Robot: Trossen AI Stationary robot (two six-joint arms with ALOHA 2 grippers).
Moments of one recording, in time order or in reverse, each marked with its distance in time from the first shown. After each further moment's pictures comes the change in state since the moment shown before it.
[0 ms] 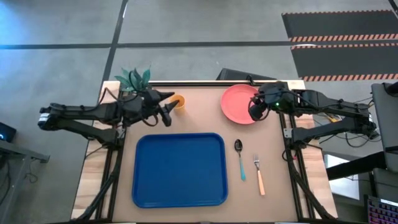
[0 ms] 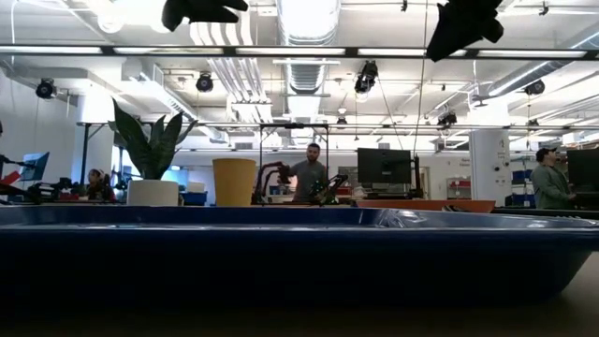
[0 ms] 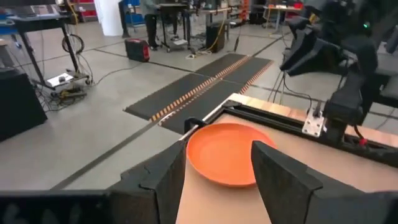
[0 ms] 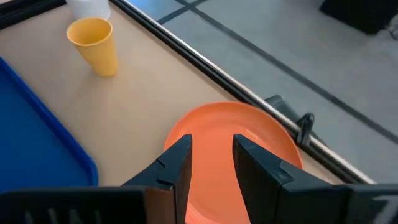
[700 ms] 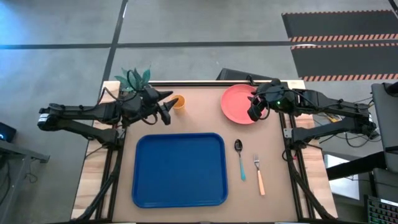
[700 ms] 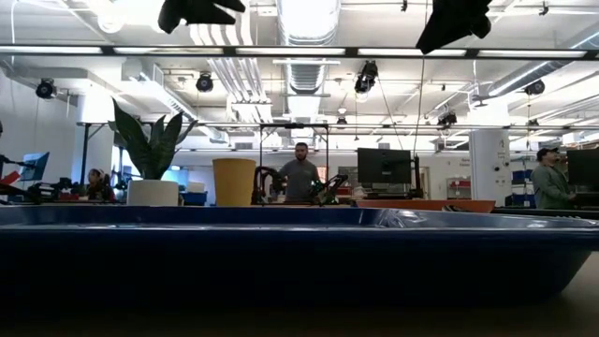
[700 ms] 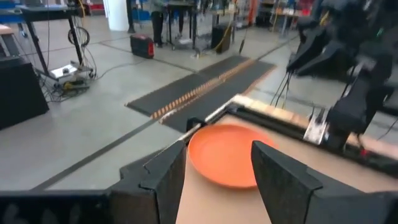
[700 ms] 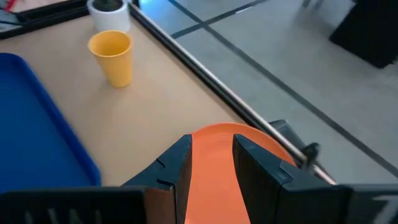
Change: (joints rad) left arm 0.004 -0.001 -0.003 -0.023 -0.015 -0.053; right arm 0.001 0.000 0.000 0.090 -0.038 -0.120
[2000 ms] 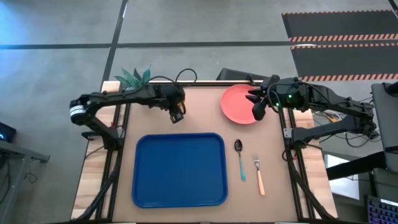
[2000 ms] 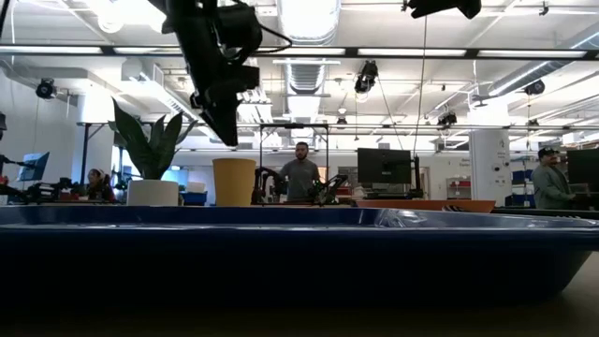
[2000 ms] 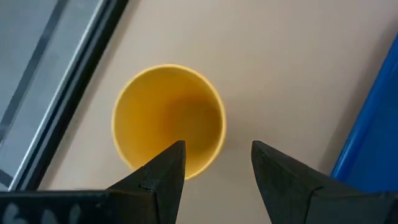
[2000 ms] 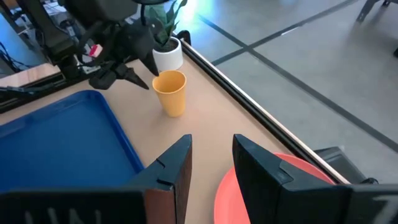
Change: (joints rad) left arm 0.341 0.527 0.274 -0.662 0.372 0.143; right arm 0.000 0.001 0.133 0.025 -0.154 0.000
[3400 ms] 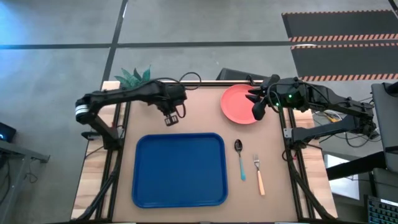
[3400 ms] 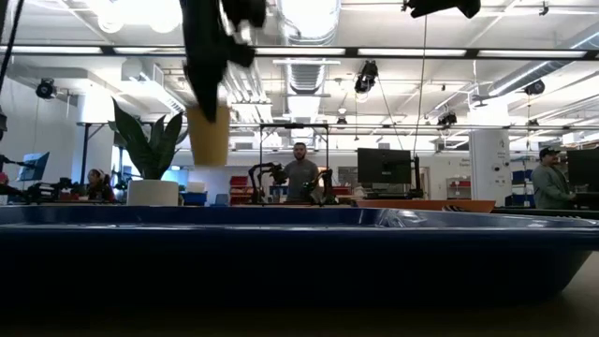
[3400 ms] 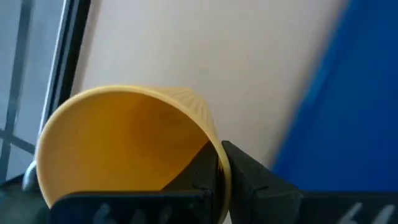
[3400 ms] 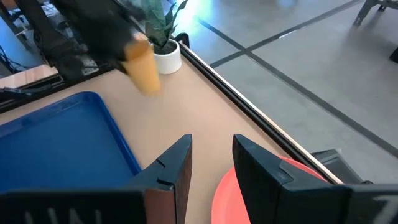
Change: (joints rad) left arm -0.092 0.040 0.295 -0.483 0.021 -0.025; right arm 0.000 0.000 0.000 0.008 0.010 -0.011
